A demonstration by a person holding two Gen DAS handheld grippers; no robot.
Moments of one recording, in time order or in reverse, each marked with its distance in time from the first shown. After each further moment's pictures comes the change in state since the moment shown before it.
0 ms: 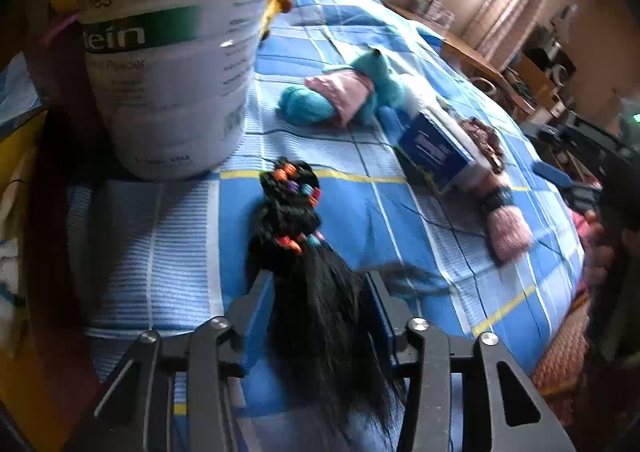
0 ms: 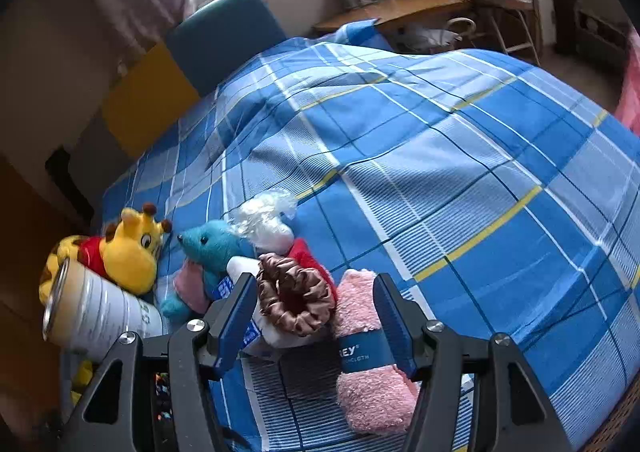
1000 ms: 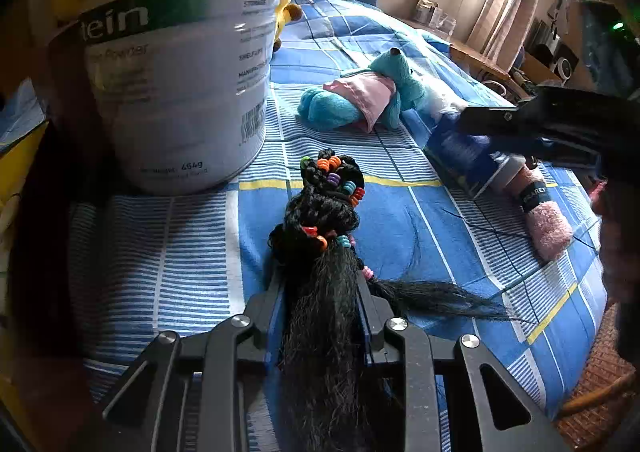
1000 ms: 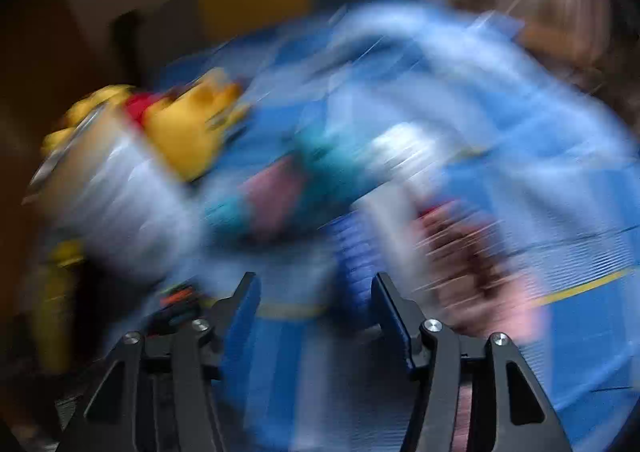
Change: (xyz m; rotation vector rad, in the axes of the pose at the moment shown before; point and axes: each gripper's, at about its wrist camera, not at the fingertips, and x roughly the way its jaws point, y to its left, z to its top) left arm 0.024 0.012 -0.011 0.070 -0.096 0.058; right arm 0.058 0.102 -0.049 -0.451 0.270 0.202
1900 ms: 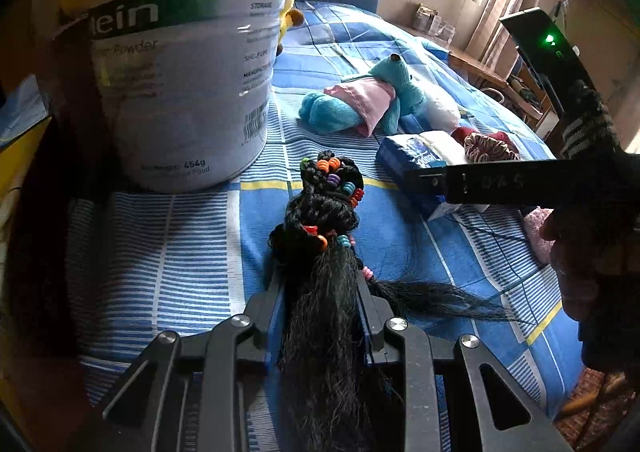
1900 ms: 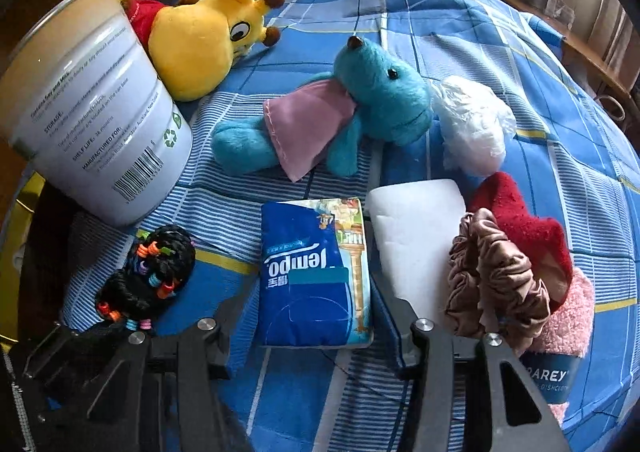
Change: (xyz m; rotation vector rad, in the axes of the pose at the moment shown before) left arm -0.004 0.003 -0.006 -0.008 -0.027 -0.005; right arm 0.057 0.020 -0.012 -0.163 0.132 -0.198
